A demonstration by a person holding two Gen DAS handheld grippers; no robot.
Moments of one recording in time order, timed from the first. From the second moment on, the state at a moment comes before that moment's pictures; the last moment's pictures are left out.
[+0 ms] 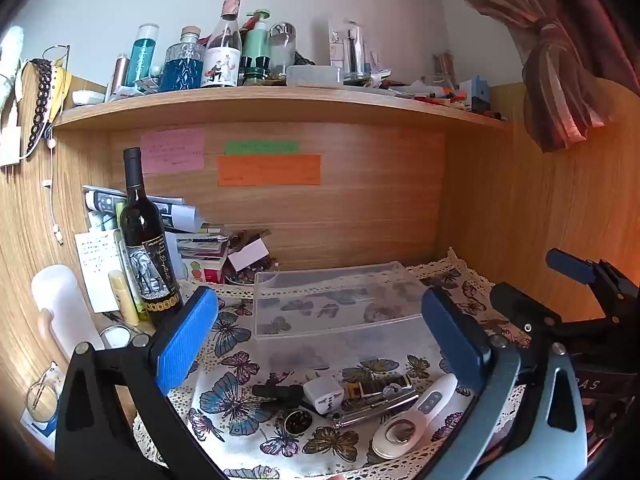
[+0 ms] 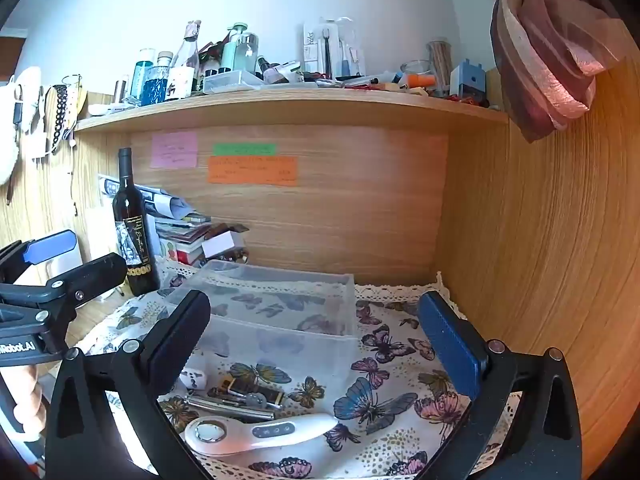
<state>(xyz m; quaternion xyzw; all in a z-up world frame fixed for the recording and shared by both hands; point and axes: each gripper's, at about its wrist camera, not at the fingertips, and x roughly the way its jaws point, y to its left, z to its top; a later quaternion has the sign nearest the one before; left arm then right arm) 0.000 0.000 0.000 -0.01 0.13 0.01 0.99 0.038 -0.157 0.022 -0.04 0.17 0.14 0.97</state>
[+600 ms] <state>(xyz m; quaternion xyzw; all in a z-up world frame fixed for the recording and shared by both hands) 0.002 -0.002 0.003 -0.02 0.12 0.01 0.99 0.037 -0.159 0.022 -0.04 0.17 0.14 0.97</state>
